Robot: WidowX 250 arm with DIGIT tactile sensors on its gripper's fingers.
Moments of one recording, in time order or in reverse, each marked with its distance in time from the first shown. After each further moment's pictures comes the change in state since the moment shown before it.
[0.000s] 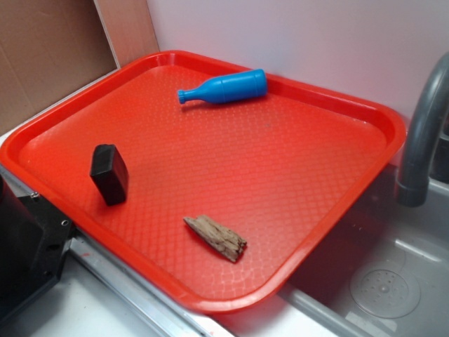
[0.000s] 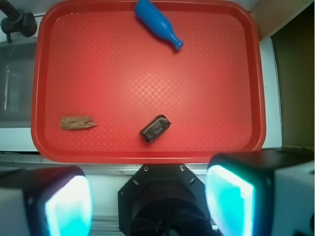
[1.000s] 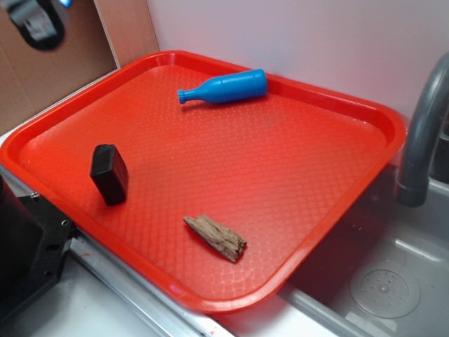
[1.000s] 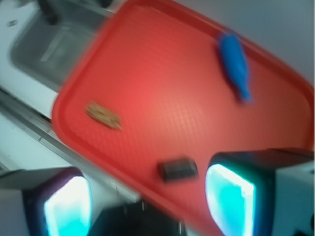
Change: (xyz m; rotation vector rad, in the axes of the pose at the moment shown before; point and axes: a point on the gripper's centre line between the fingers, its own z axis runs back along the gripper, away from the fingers) arm 0.026 -0.042 -0.044 -0.130 -0.122 -0.664
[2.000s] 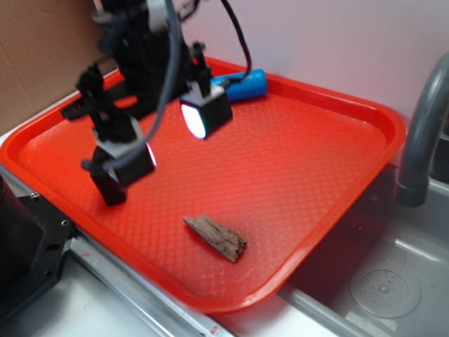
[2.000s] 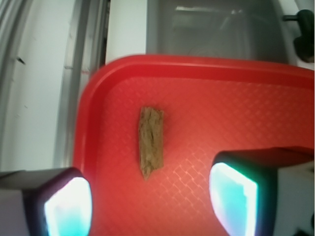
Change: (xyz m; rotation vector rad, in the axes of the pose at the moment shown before) arm 0.022 -0.042 -0.110 -0.144 0.100 -0.976
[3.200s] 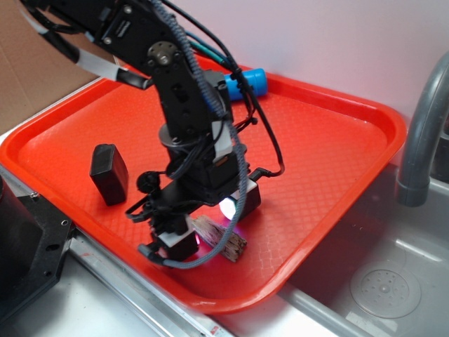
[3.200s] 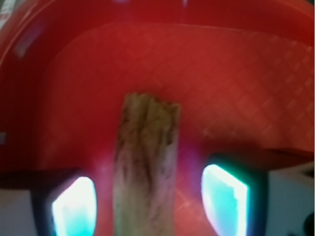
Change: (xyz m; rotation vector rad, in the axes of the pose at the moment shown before) arm 0.004 0.007 -0.080 -0.027 0.060 0.022
